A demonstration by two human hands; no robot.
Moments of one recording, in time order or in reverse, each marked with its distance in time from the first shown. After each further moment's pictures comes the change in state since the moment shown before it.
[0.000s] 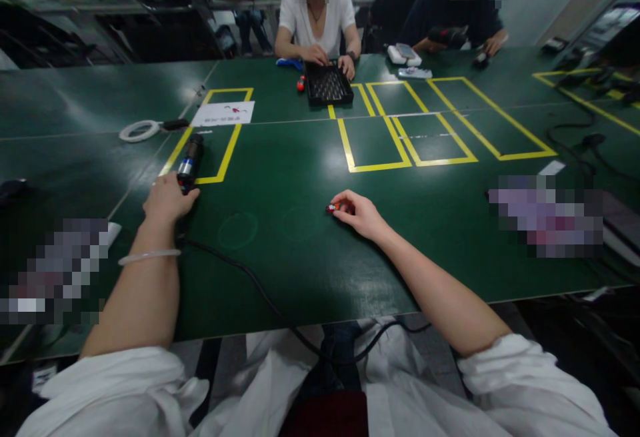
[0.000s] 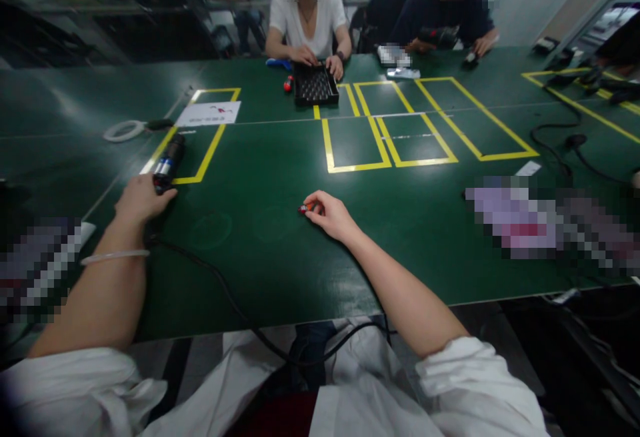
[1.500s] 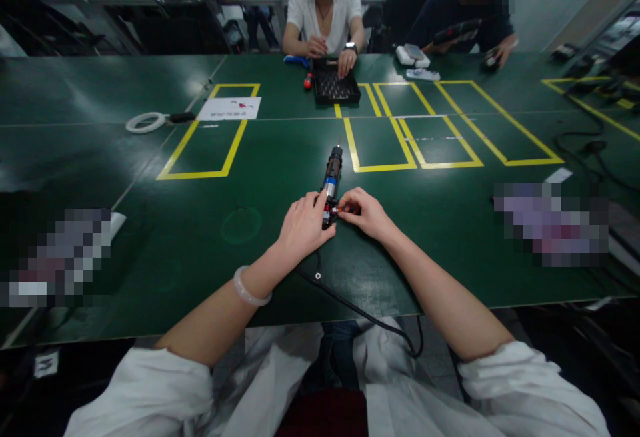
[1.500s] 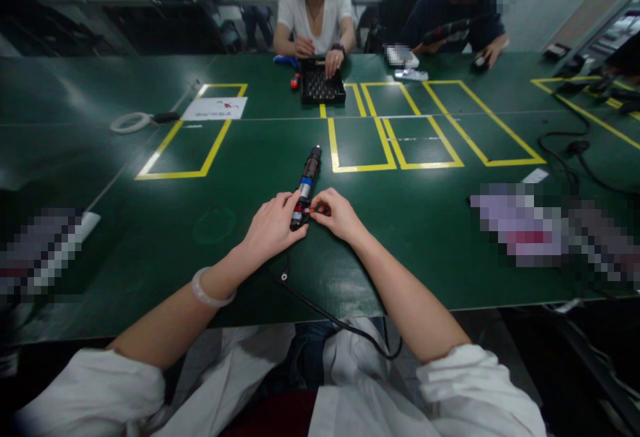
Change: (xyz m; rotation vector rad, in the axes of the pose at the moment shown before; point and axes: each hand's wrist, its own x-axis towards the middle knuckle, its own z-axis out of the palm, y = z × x) left_hand -0.163 0.236 -0.007 -0.118 0.042 0.646; right_hand -0.002 -0.003 -0.007 -0.145 0.014 -0.108
